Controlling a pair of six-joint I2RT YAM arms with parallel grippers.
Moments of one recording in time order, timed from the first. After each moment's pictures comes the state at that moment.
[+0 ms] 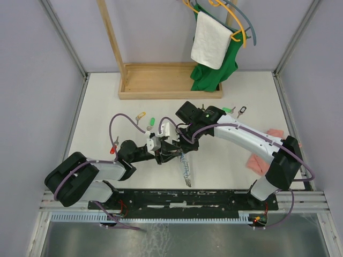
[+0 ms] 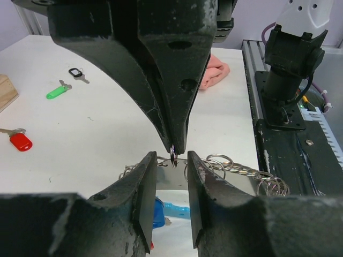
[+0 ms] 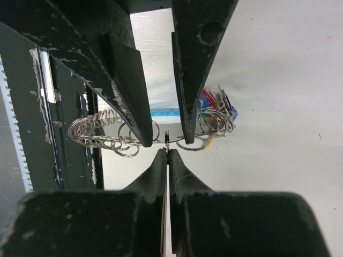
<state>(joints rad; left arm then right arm) -0.70 1.34 0.21 1.27 0.71 -0.06 0.89 1.60 1.44 -1.02 -0.40 -0.62</state>
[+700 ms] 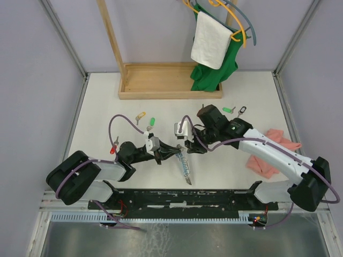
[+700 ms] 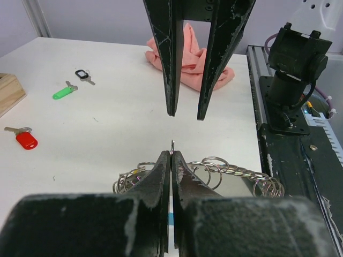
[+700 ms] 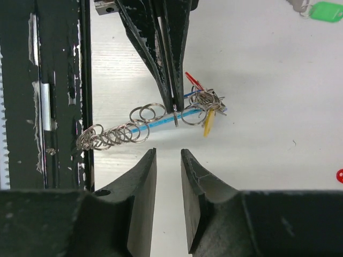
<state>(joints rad) -0.70 1.36 0.20 1.33 0.68 -0.08 0.82 1.33 1.17 -0.76 -0.50 -0.59</state>
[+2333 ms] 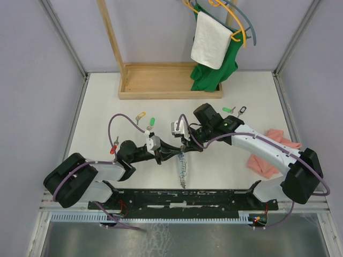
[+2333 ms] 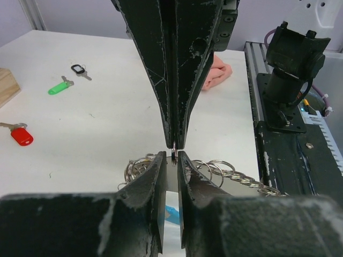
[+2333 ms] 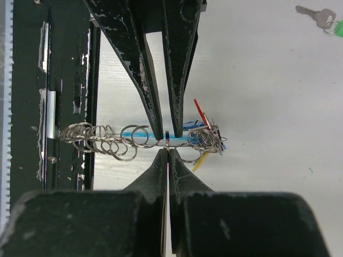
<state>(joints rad) -0.70 1.33 0.21 1.27 0.69 -0.08 0.77 1.39 1.11 -0.64 -0.63 -0.61</state>
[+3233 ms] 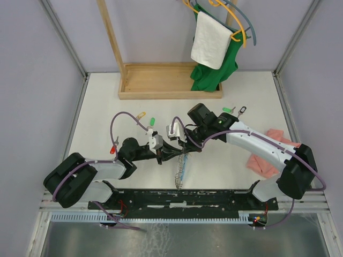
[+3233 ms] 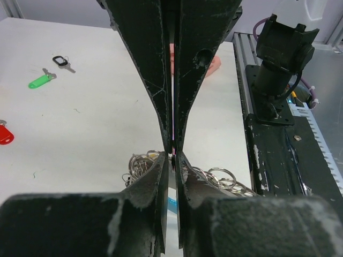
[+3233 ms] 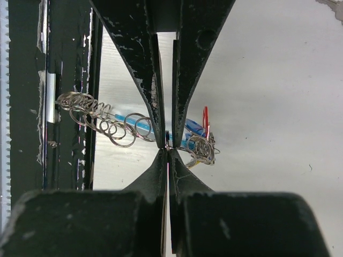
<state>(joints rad) -0.70 1.33 0.24 1.18 0.74 -0.08 0.82 1.45 1.21 -0.78 -0.57 -0.68</state>
